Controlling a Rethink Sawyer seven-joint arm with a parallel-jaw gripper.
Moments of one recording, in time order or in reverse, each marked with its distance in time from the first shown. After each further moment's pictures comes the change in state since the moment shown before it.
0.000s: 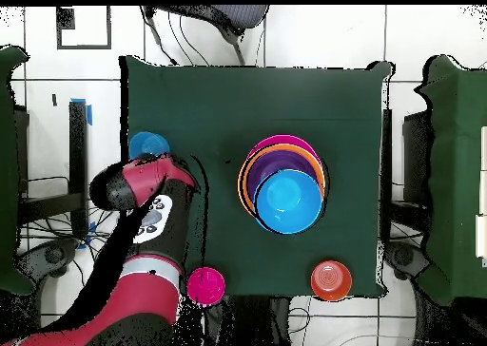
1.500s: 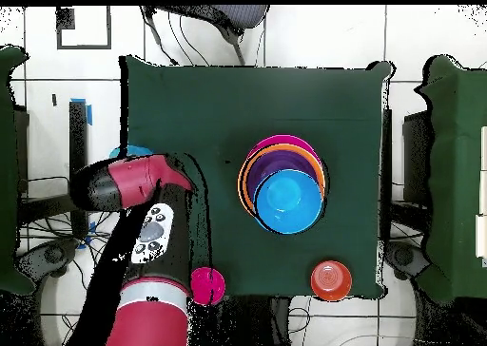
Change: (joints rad) arm -0.046 -0.170 0.085 0.082 0.018 0.179 0.000
